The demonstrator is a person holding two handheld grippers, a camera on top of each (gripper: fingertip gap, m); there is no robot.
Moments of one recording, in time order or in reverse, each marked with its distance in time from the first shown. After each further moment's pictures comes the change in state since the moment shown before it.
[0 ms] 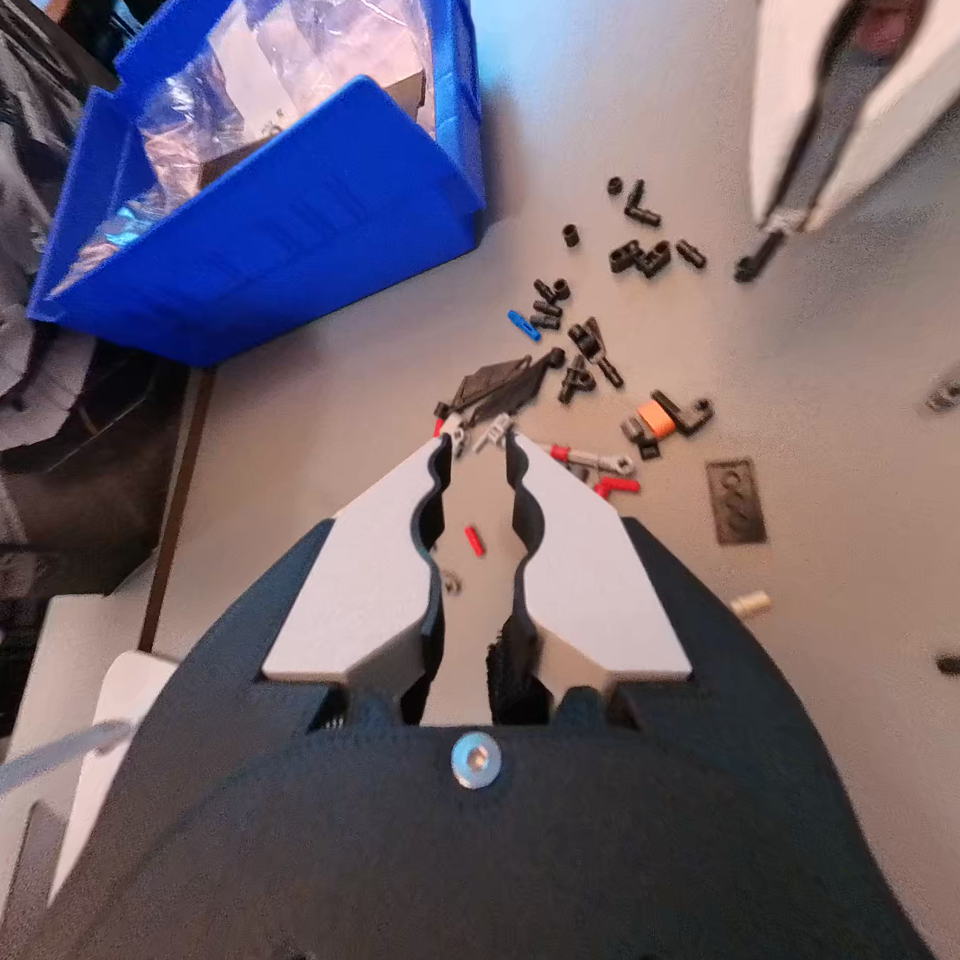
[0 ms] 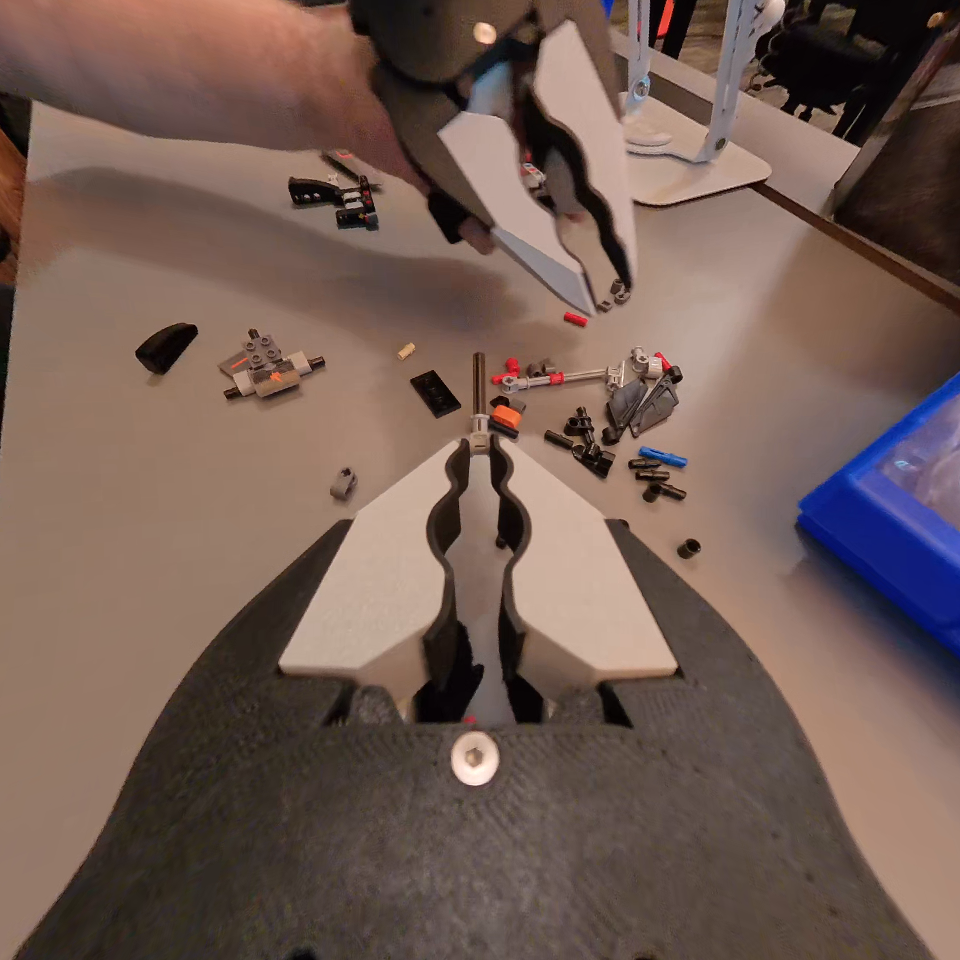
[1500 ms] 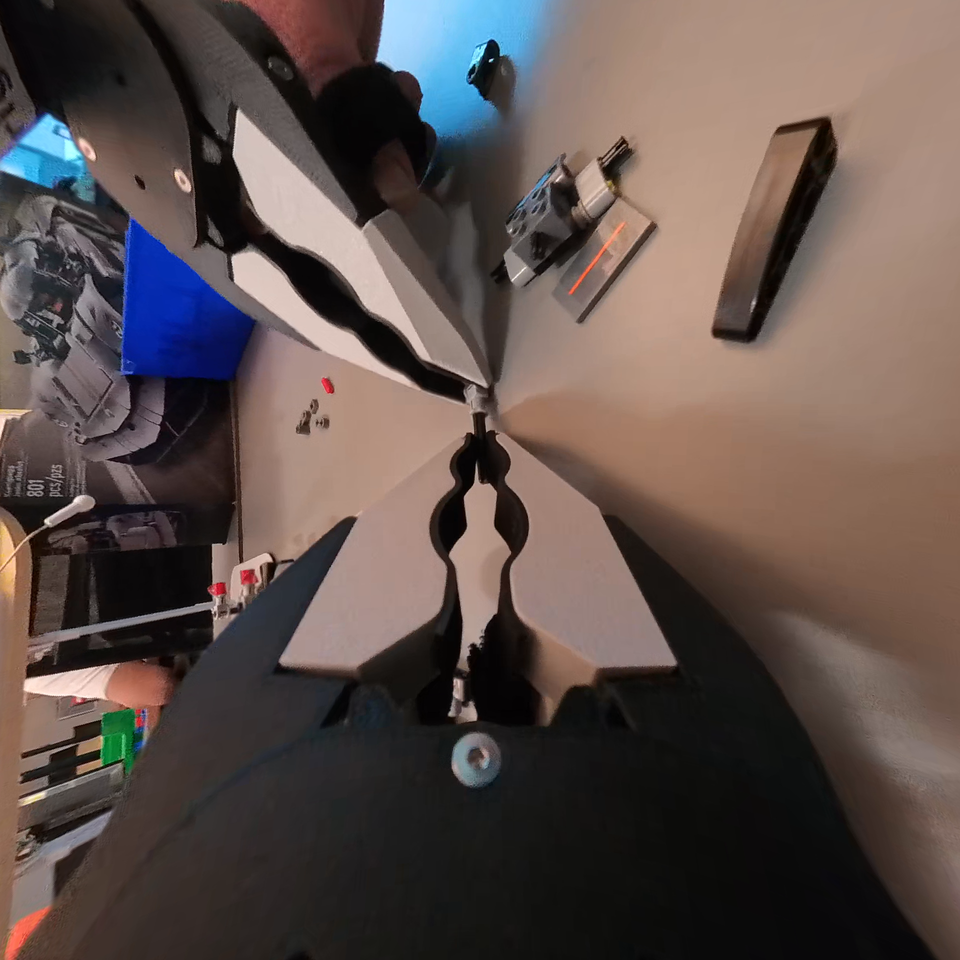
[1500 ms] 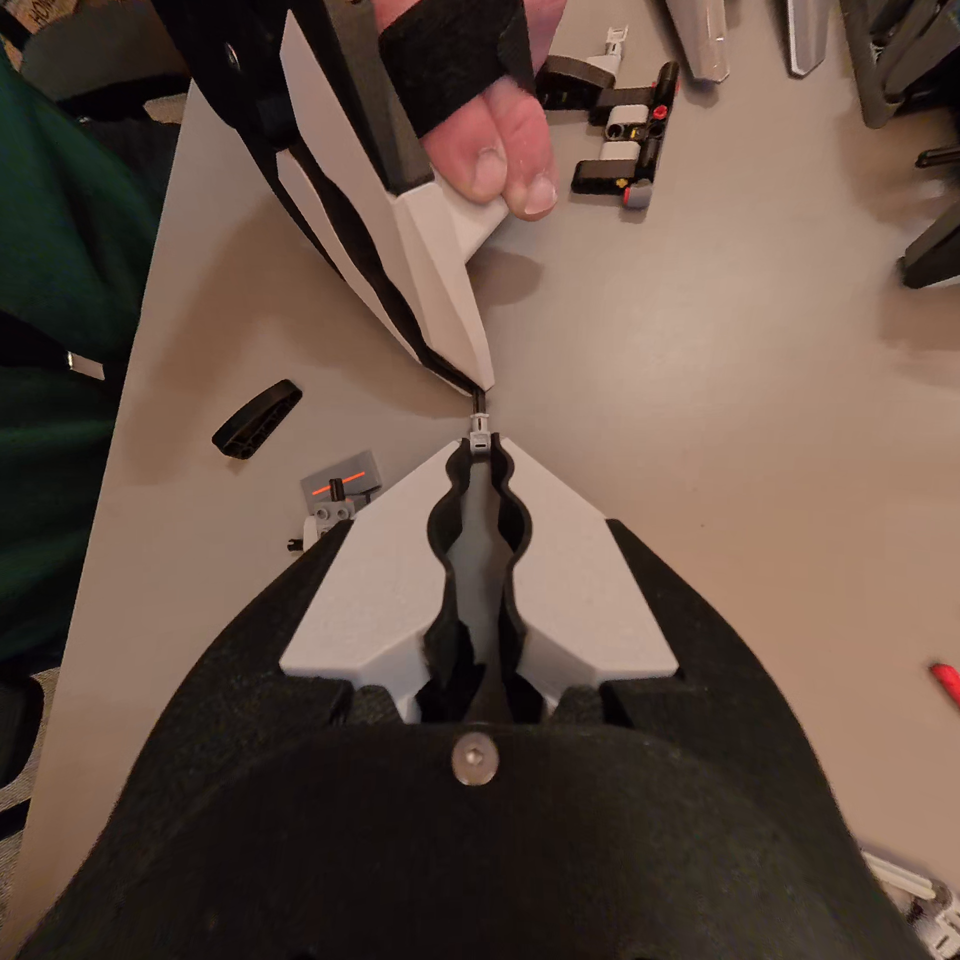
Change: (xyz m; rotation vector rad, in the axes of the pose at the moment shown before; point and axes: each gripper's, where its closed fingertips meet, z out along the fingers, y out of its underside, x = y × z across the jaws) left arm 0.116 0.086 -0.101 -0.008 -0.119 0.443; right arm -0.097 -0.015 0.142 -0.399 -0.574 -0.137
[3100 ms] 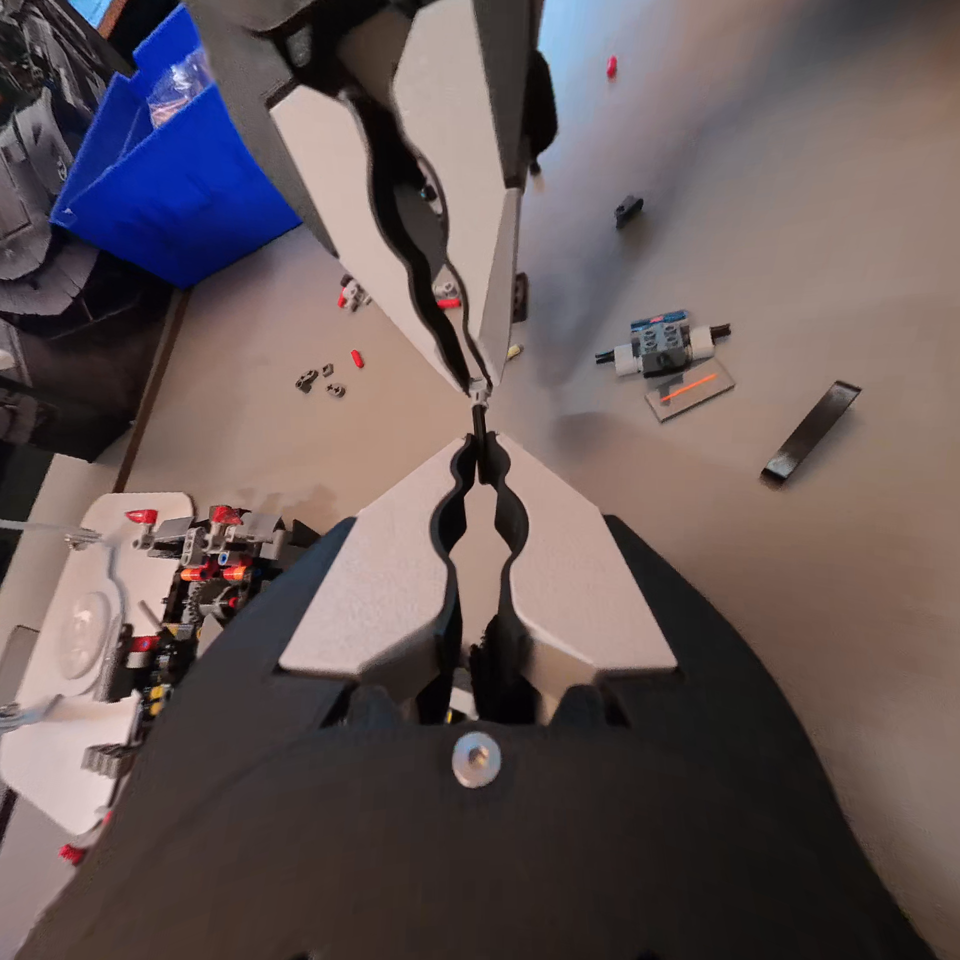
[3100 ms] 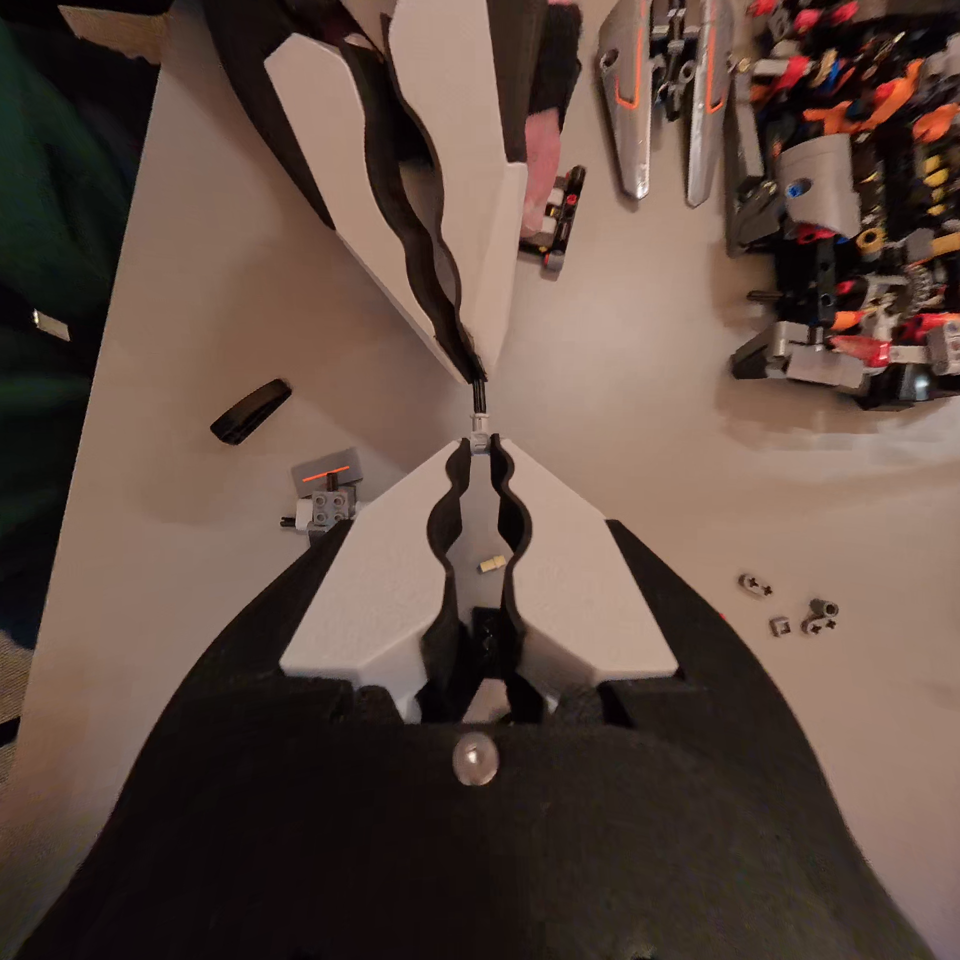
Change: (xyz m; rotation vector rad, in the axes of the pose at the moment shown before) left arm -0.044 -0.009 -0.020 0.072 0.087 -0.468; right arm 0.008 -0.030 -0.038 -0.078 0.132 -0.173
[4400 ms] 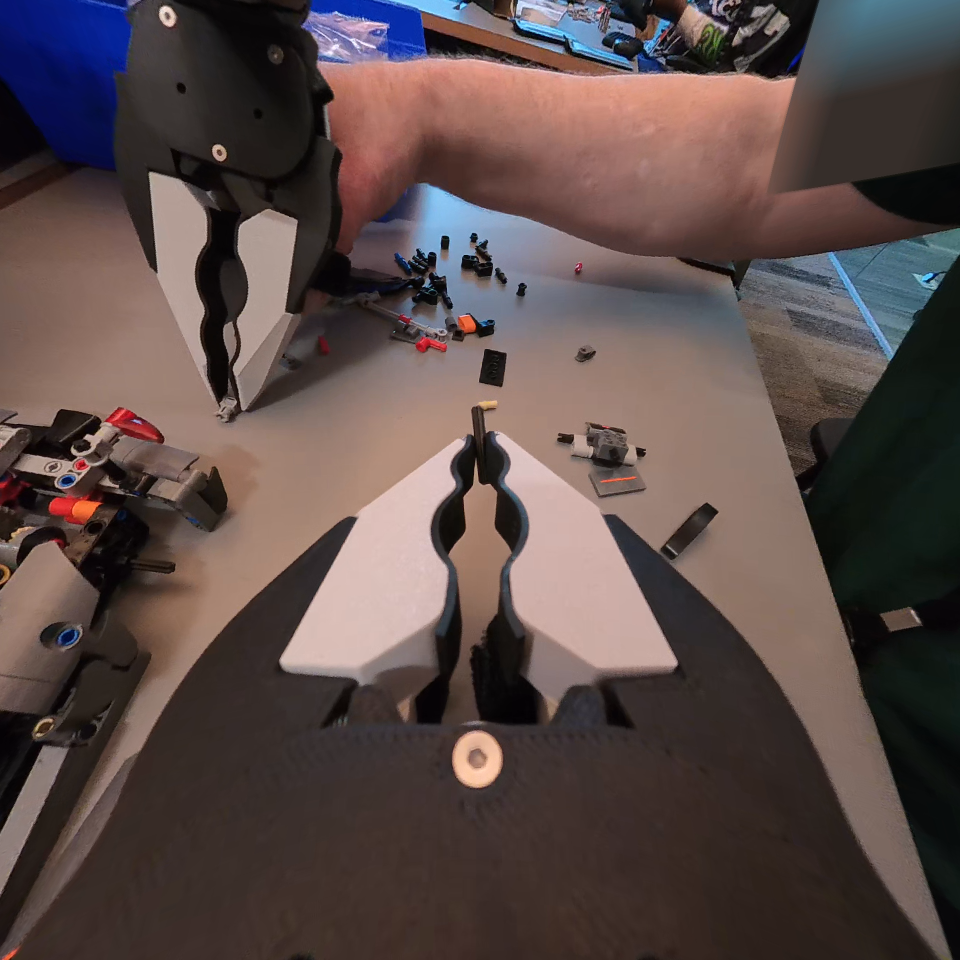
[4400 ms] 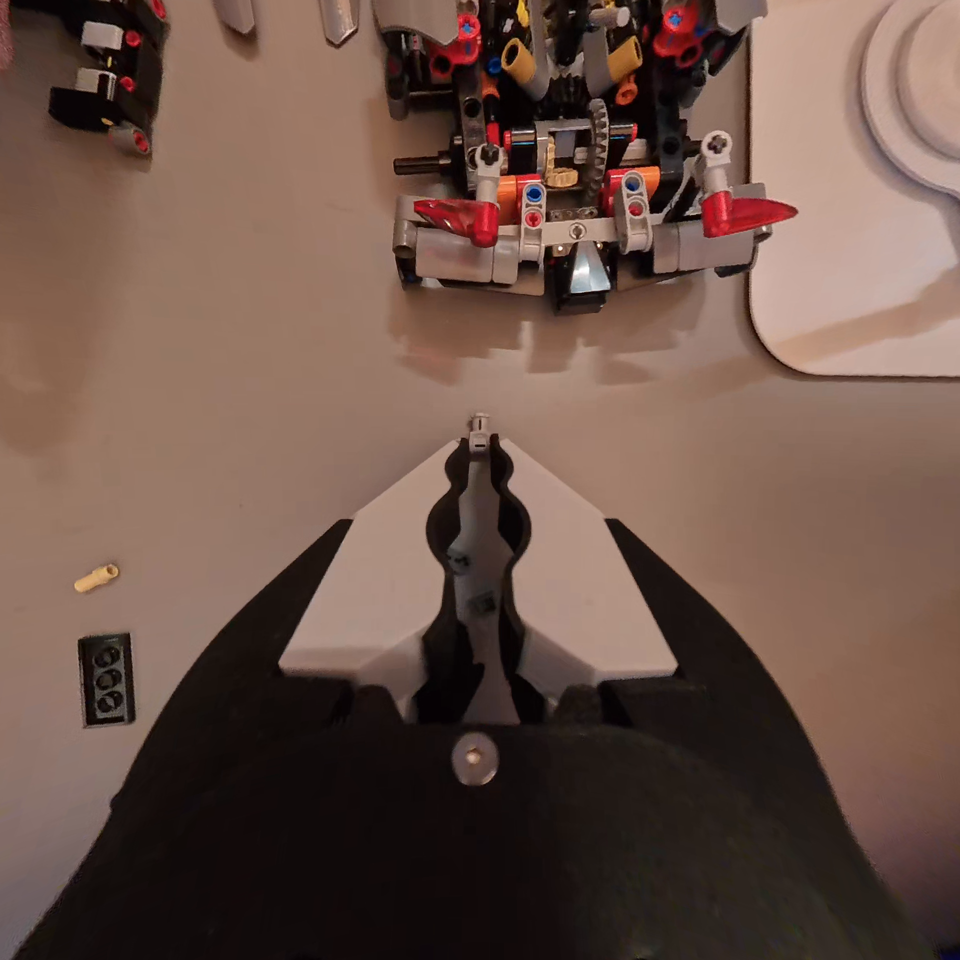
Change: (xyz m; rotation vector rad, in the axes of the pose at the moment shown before) left arm -0.021 -0.001 -0.015 0.241 0.245 -0.553; right arm 0.148 0.045 0.025 -0.102 0.109 0.069
